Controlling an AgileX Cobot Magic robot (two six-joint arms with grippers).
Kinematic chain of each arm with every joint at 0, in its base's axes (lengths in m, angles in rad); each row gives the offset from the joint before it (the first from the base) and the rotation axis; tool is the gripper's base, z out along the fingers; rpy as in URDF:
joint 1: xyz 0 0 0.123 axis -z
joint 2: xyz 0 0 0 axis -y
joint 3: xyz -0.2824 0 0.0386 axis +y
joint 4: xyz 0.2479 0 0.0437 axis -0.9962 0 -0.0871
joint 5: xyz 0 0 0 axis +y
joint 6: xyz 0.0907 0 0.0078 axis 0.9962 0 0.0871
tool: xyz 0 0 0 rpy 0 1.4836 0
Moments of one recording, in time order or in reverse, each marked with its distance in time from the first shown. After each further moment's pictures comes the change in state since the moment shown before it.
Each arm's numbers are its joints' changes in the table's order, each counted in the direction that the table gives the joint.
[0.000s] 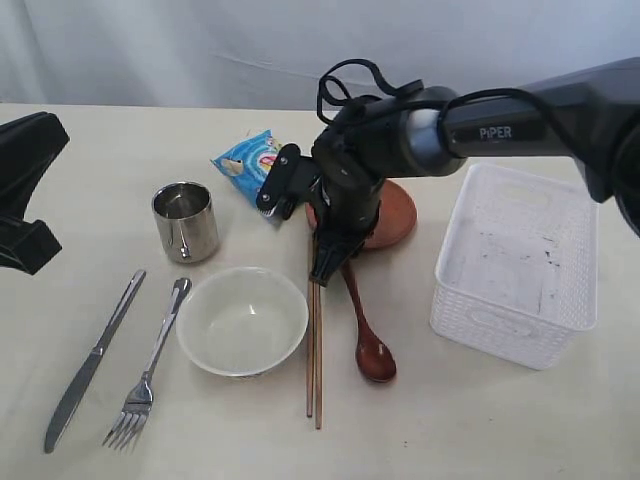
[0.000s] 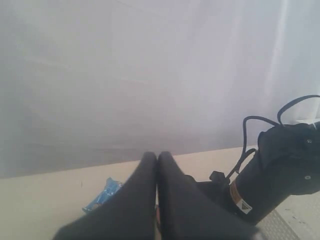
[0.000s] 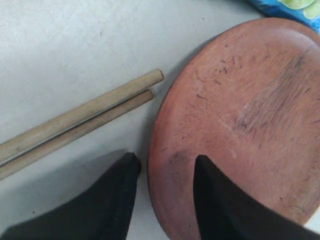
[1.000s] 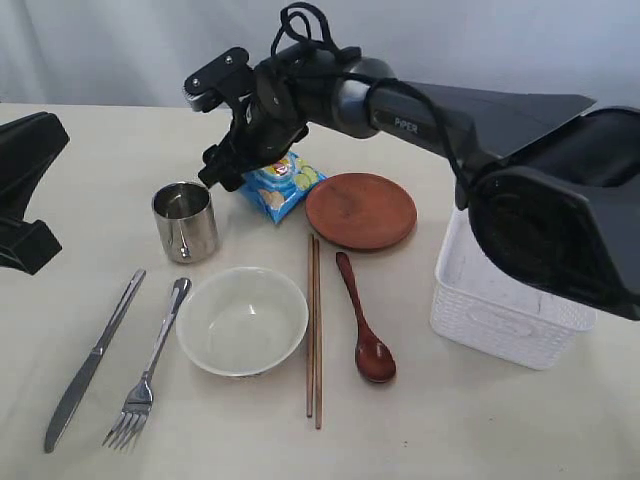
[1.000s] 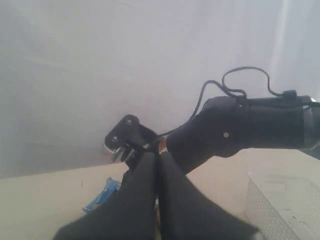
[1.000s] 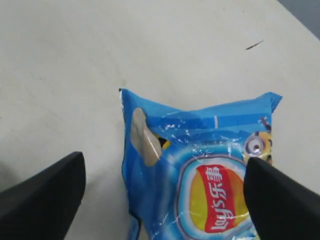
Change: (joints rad) left arm 0.000 0.000 0.000 0.000 0.000 0.000; right arm 0.000 -0.276 -0.618 -0.295 -0.038 0.113
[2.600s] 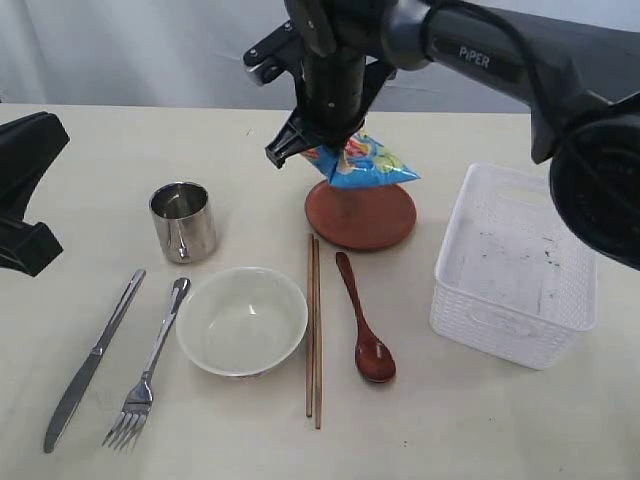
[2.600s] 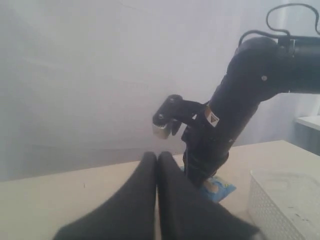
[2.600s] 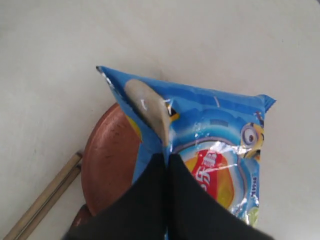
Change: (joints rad) left arm 0.000 0.000 0.000 0.000 0.000 0.020; right arm 0.039 0.161 0.031 0.183 0.479 0.099
